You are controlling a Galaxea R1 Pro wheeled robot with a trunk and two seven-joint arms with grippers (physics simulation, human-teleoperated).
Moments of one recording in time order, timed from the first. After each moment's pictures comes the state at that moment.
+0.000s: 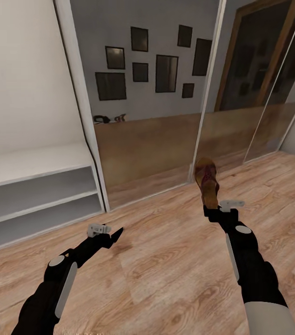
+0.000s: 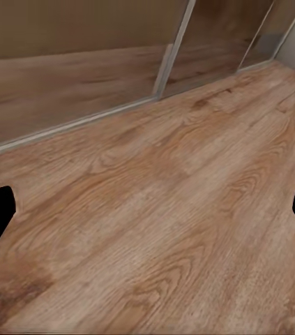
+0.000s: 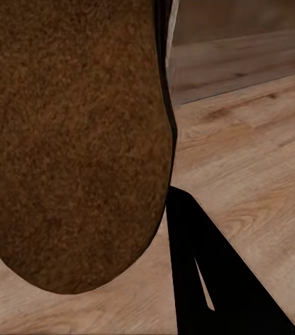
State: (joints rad) left arm -0.36 -0.04 0.08 -1.32 0.07 0.30 -0.50; right arm -0.54 0.03 -0.18 -1.36 0.24 0.48 0.10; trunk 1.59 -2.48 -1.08
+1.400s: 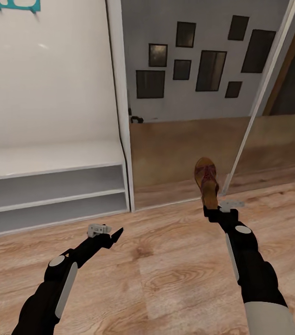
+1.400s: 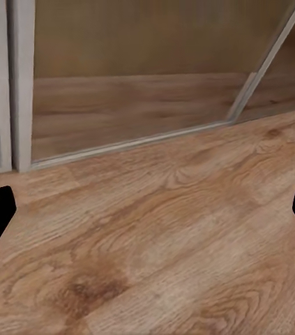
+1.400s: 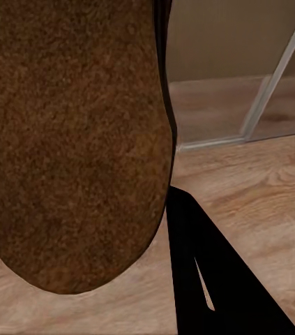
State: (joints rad) left arm -0.36 -0.04 0.08 -1.32 0.07 0.29 -0.50; right arm -0.54 0.03 -0.18 -1.36 0.24 0.48 0.10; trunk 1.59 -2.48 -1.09
